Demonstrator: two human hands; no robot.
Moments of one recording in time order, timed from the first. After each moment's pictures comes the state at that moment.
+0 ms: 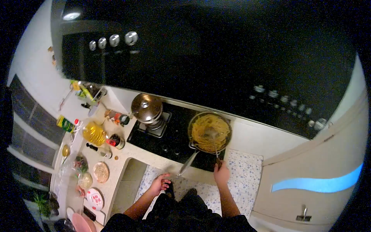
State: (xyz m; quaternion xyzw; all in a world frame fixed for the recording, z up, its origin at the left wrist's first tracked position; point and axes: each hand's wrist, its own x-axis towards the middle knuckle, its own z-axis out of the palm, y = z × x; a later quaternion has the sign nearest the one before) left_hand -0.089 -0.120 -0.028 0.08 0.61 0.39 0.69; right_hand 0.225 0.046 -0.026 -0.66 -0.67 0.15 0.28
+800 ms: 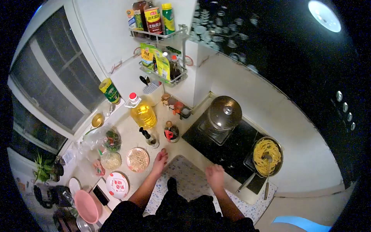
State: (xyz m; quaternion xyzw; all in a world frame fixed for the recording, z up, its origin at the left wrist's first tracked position) left_hand -0.387 -0.196 -0.045 0.10 0.66 0.65 0.37; right_hand -0.121 -0.033 0.002 -0.32 -0.88 0.20 0.27
